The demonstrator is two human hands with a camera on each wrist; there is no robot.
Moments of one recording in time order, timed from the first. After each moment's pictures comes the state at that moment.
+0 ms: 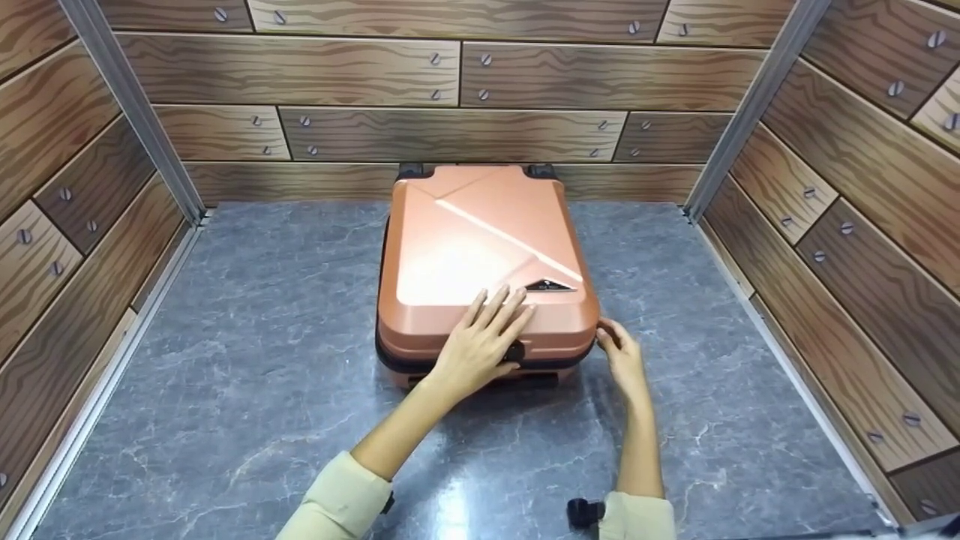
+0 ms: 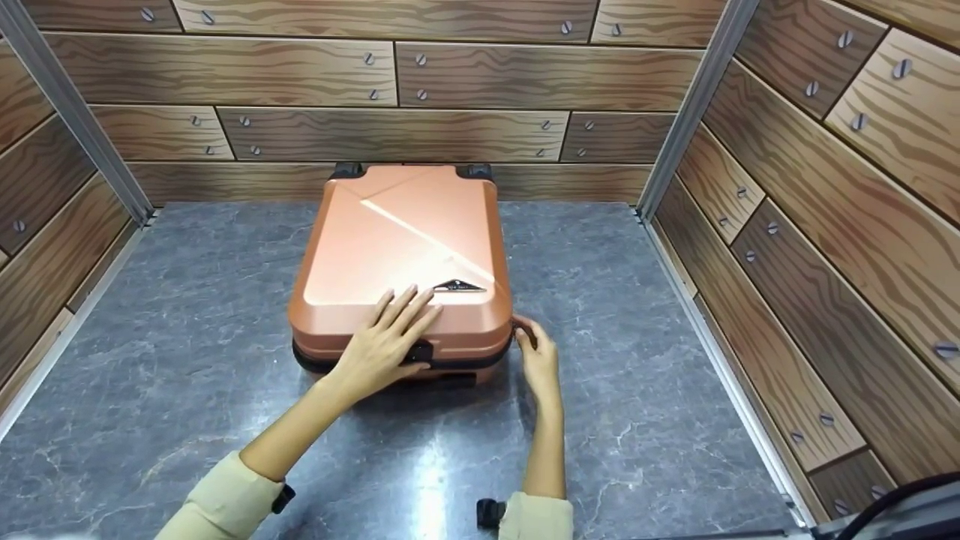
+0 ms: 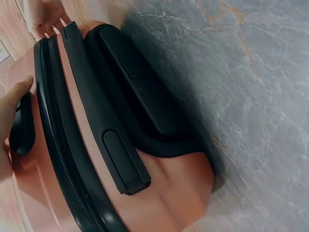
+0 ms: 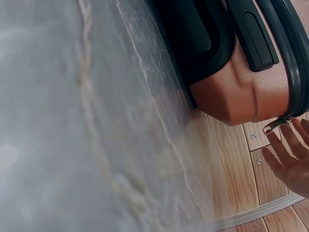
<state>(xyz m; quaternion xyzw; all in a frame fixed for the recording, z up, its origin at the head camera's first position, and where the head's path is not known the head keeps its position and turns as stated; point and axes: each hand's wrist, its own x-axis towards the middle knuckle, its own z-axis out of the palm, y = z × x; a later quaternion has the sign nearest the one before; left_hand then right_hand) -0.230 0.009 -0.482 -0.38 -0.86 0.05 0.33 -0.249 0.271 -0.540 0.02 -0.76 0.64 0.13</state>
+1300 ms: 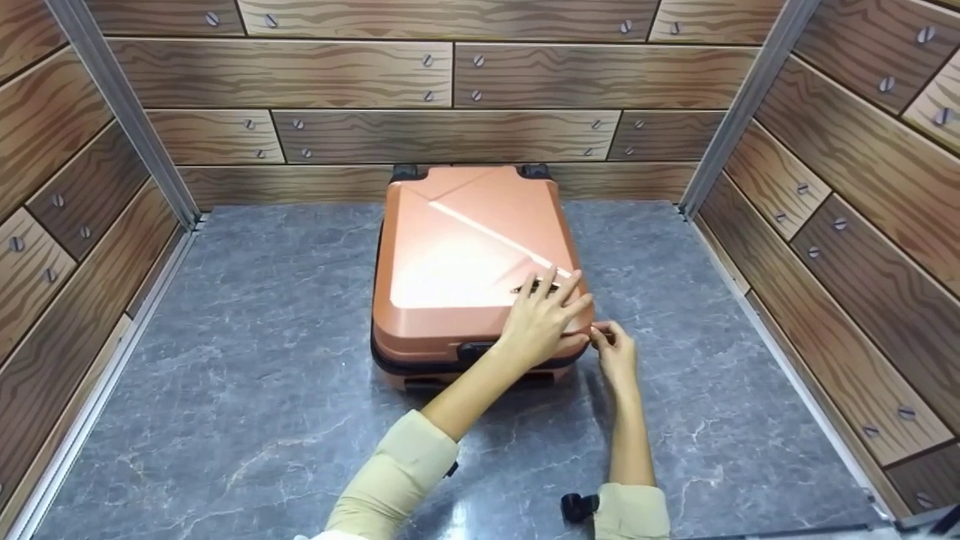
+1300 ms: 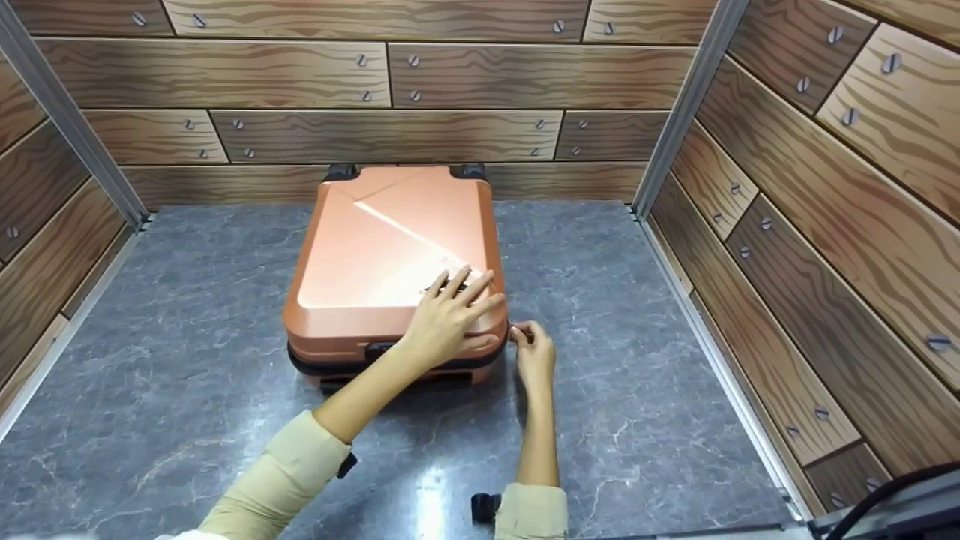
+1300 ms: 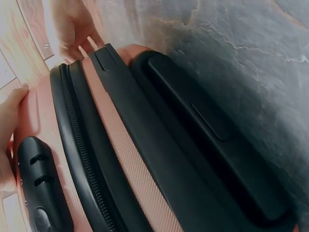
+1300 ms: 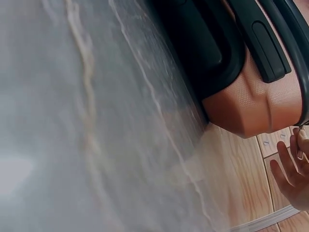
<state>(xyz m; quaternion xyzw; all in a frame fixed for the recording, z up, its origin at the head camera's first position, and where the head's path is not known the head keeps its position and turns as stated) -0.256 0.096 -0.459 -0.36 -0.88 0.02 0.32 -0.261 0.267 -0.552 -0.03 -0.79 0.57 0.22</state>
